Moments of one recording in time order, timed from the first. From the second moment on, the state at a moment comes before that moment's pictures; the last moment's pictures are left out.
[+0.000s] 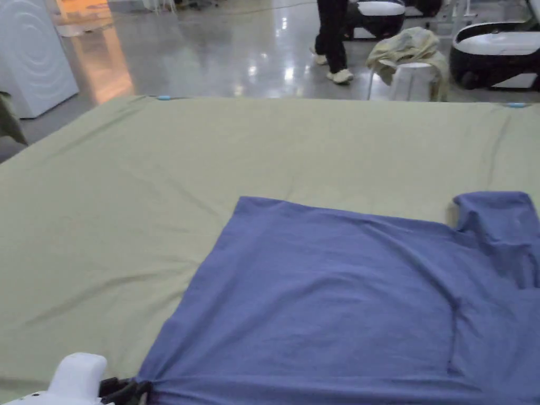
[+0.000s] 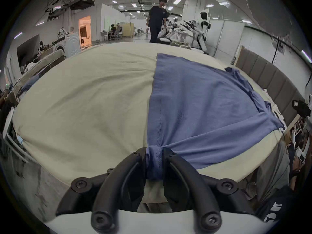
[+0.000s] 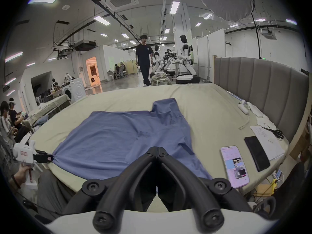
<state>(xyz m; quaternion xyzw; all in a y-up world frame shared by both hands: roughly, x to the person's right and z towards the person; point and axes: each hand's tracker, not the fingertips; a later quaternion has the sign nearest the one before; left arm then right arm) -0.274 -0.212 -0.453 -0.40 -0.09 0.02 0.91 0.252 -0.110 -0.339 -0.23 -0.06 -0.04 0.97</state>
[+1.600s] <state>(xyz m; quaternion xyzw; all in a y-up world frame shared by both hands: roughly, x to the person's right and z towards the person) -0.232 -0.173 -0.714 -0.35 -0.07 0.09 0.93 0.377 -0.209 -0.601 -0.36 -0.12 -0.12 0.92</state>
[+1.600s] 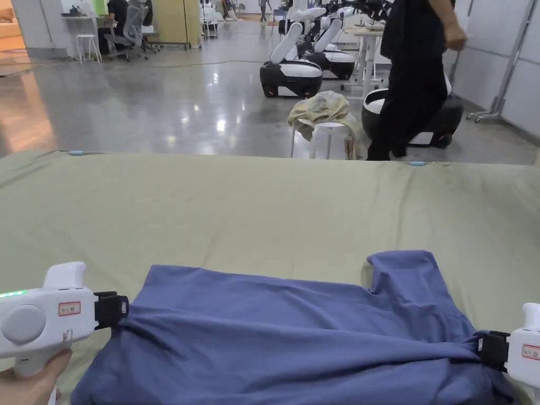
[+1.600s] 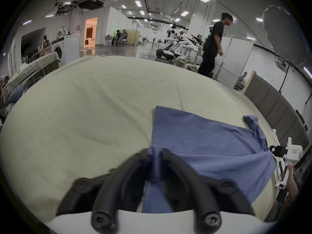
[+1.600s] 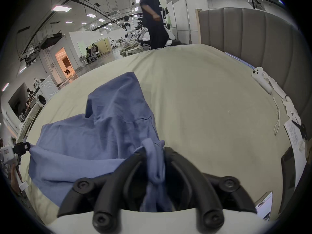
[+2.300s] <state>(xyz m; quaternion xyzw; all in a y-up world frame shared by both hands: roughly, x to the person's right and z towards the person) -0.179 -0.049 -0.403 -0.10 -0.10 -0.06 0.99 0.256 -0.092 -0.373 -0.15 -0.02 -0.04 0.99</state>
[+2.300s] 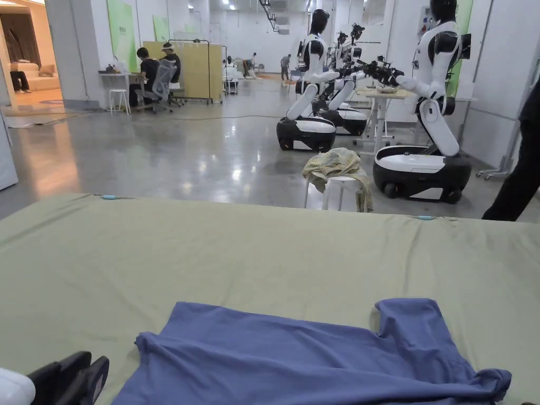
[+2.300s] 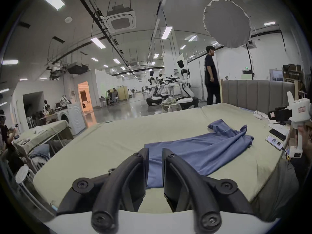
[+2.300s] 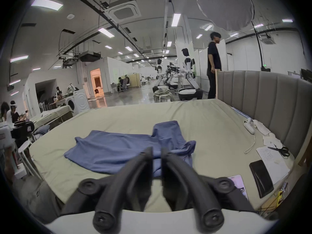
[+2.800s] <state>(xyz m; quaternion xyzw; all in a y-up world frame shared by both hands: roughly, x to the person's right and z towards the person) -0.205 -0.074 -0.433 -0.17 -0.13 0.05 0.98 0.229 -0.092 -0.375 -0.16 0.02 -0.03 0.99</state>
